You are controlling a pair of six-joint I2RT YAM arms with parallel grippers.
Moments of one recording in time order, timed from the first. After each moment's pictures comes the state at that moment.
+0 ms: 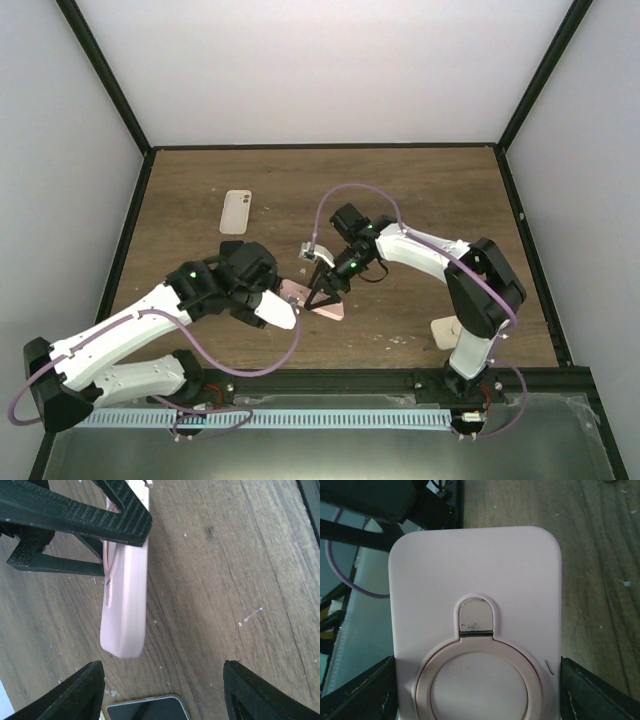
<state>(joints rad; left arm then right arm) -0.90 1.03 0.97 -1.02 0.01 1.12 0.70 1.74 1.17 -0.70 -0.96 -0.44</state>
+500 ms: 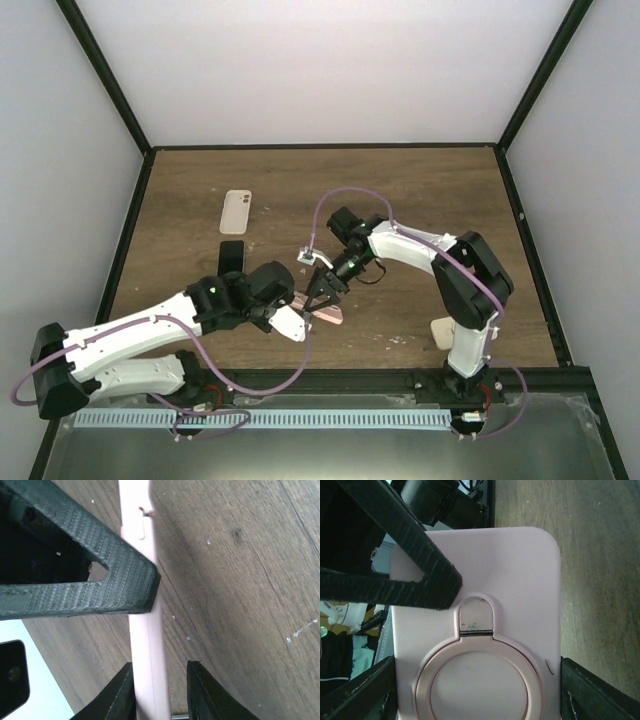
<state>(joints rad) -1.07 1.07 0.87 -0.80 -0.18 1.17 0.70 1.82 1.22 -0.80 -1.11 -0.47</state>
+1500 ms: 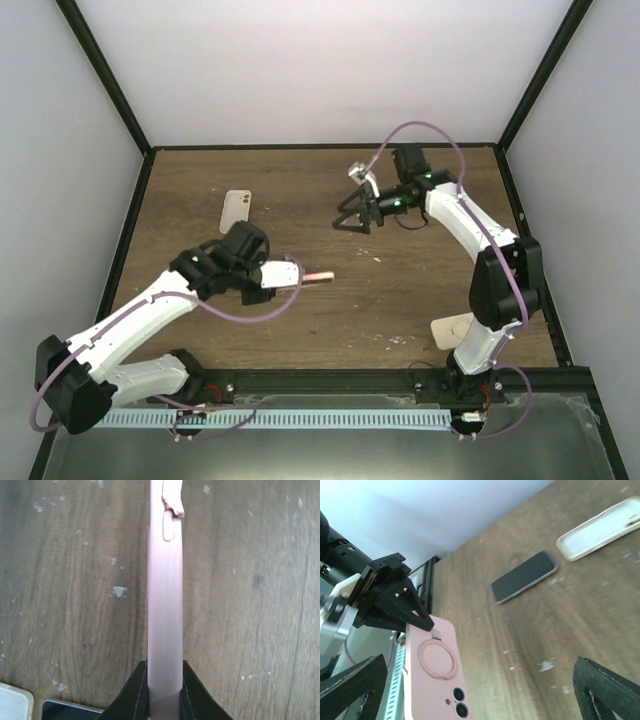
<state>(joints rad) -0.76 1.10 0.91 -0.84 0.11 0.79 0.34 1.74 1.42 -0.76 -1.16 -0.42</state>
